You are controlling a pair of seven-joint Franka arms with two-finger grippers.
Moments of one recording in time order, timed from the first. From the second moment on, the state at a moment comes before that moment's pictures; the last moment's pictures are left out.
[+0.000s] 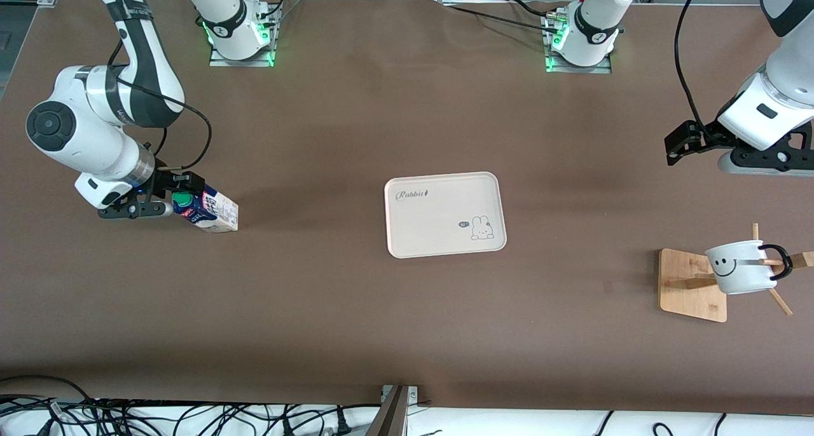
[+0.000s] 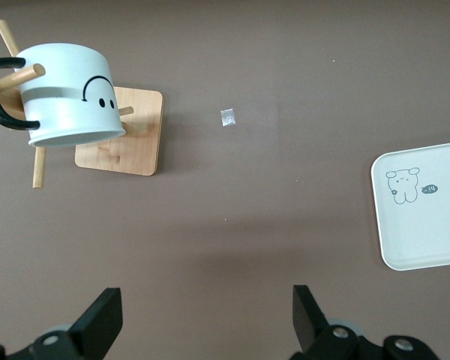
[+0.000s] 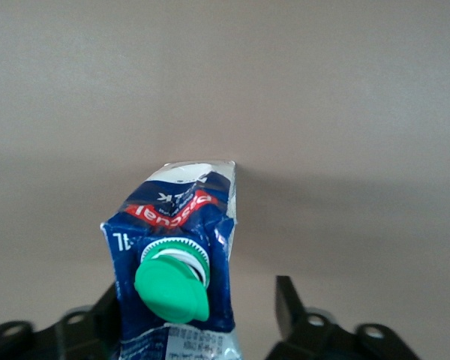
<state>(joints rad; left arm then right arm) -0.04 0.01 -0.03 -1.70 0.07 1.75 -0.03 0.17 0.19 -0.13 -2.06 0.00 2.19 -0.04</state>
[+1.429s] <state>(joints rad) -0.04 0.01 -0.03 -1.70 0.07 1.75 -0.03 0.59 0.37 -0.10 -1.61 0.07 1.94 0.40</state>
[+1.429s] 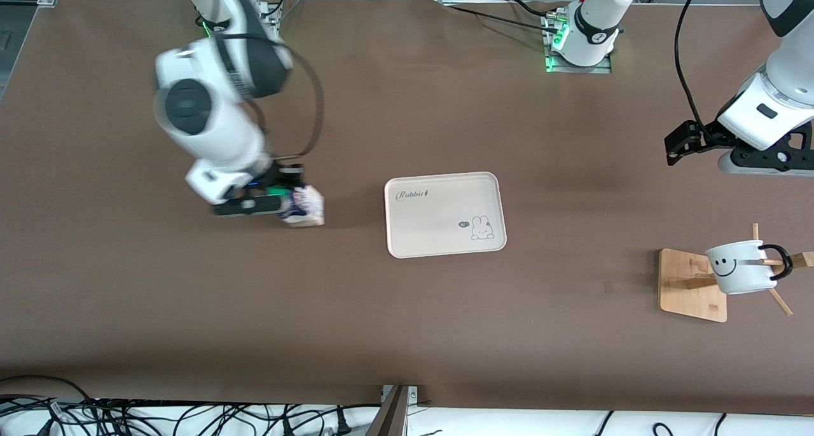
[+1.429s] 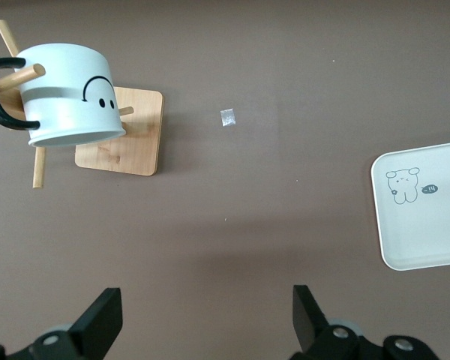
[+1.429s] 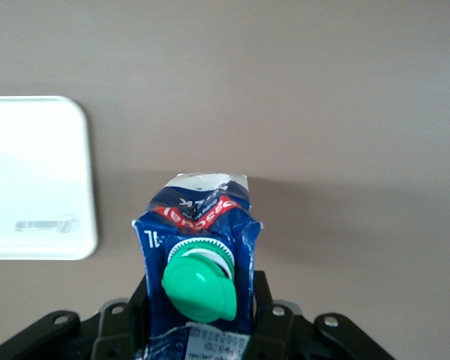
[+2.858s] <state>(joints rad) -0.04 0.02 -0.03 -1.70 0.07 1.75 -0.03 0.83 0.72 -0.11 -1.22 0.05 1.97 0.64</state>
